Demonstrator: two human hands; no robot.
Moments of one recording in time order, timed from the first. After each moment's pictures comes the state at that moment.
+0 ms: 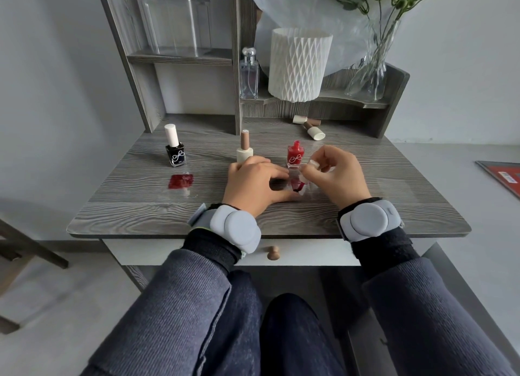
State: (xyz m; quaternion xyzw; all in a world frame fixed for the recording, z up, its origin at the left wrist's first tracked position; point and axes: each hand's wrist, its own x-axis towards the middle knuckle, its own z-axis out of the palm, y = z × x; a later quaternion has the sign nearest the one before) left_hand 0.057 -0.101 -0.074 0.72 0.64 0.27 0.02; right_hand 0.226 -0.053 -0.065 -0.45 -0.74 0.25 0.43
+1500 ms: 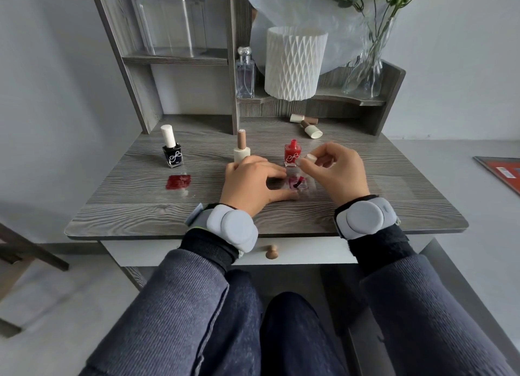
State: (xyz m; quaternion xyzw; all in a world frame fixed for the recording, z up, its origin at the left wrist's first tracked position) left_hand 0.055 -0.097 -0.079 0.72 0.63 0.28 0.01; right_hand 0.228 -0.056 -0.062 -0.47 -0.72 0.21 0.45
